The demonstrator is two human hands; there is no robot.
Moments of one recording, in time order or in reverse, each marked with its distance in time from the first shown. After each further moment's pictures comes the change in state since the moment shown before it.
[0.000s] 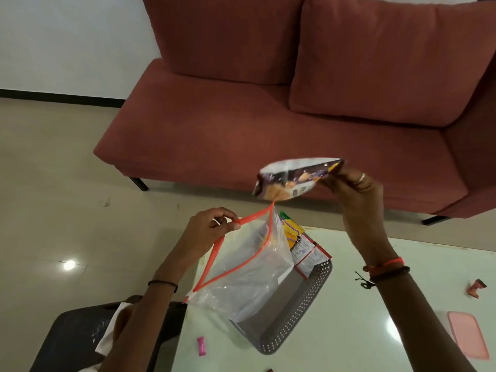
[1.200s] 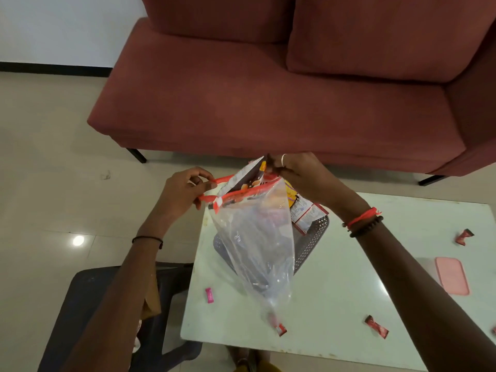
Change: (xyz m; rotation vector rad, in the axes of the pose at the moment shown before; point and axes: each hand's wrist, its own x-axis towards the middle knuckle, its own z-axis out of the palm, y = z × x) left_hand -0.018 -0.023 -0.026 0.083 0.066 -0.069; right_hand -0.039 -0.017 0.043 -0.828 -0.694 -0.131
